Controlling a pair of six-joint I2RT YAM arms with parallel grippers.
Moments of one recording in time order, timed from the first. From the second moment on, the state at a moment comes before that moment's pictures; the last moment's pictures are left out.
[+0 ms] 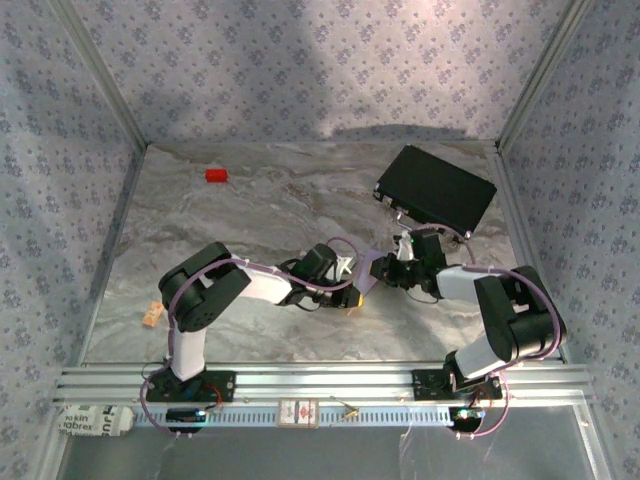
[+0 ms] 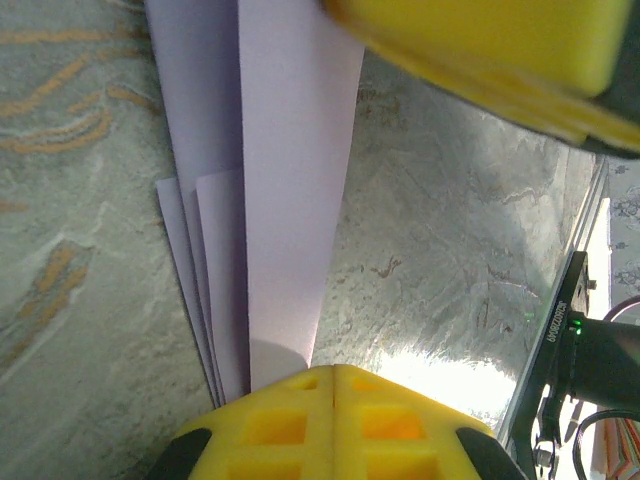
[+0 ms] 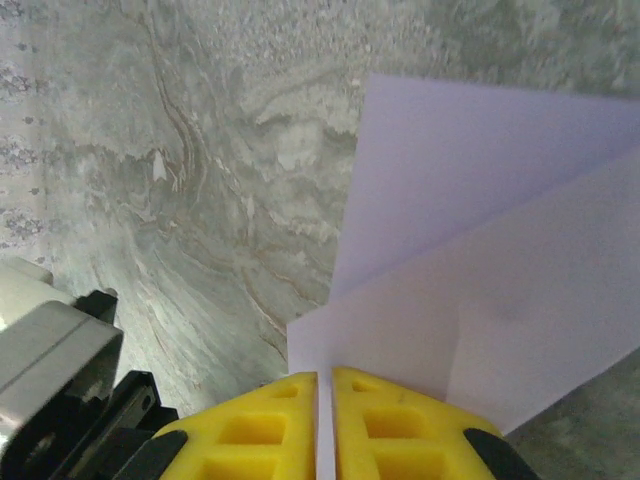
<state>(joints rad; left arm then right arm) -0.93 1.92 0.85 0.29 0.53 -0.80 0.26 1.50 0.49 0.18 -0.62 0.66</state>
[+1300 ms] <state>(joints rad) -0.89 1.99 1.12 0.01 0.51 -0.76 0.25 1.63 0.50 0.28 -0.62 0.67</state>
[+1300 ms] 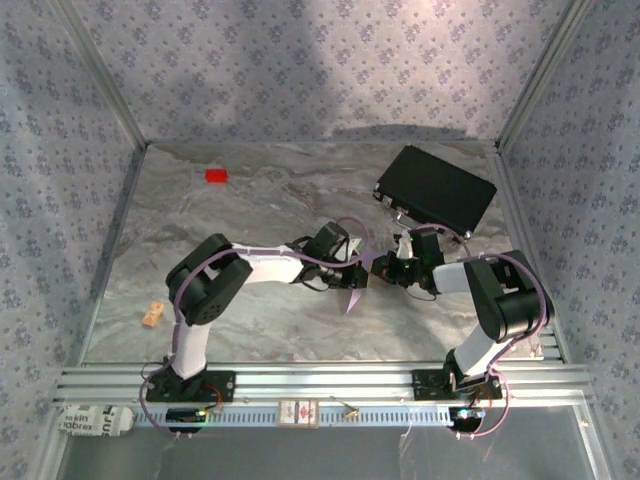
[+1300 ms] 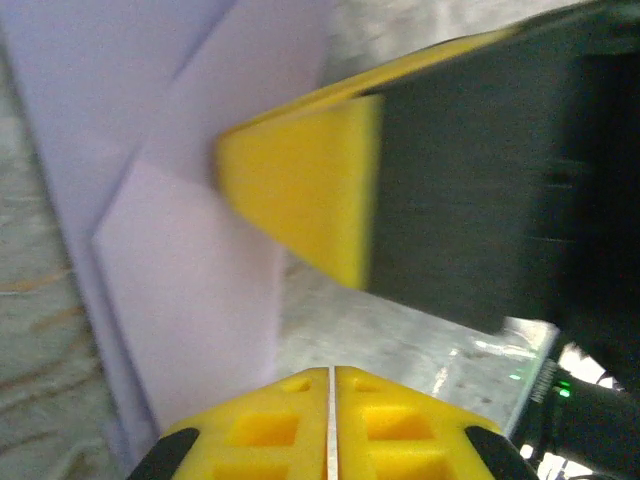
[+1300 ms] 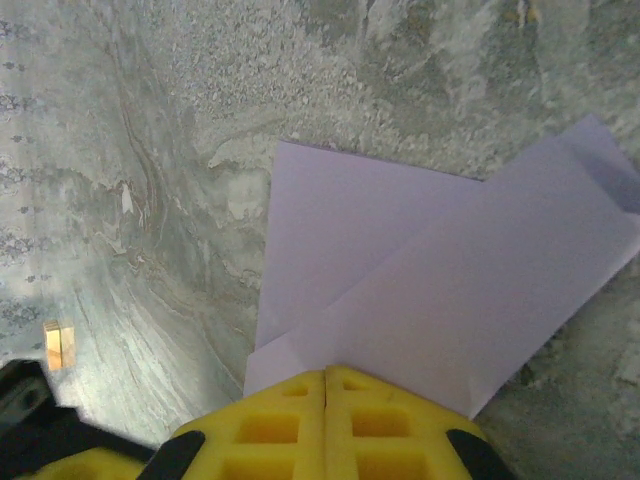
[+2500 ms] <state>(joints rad) -0.93 1.89 0.90 0.19 0.39 -0.96 0.16 1.51 0.71 -0.06 -0.54 0.59</state>
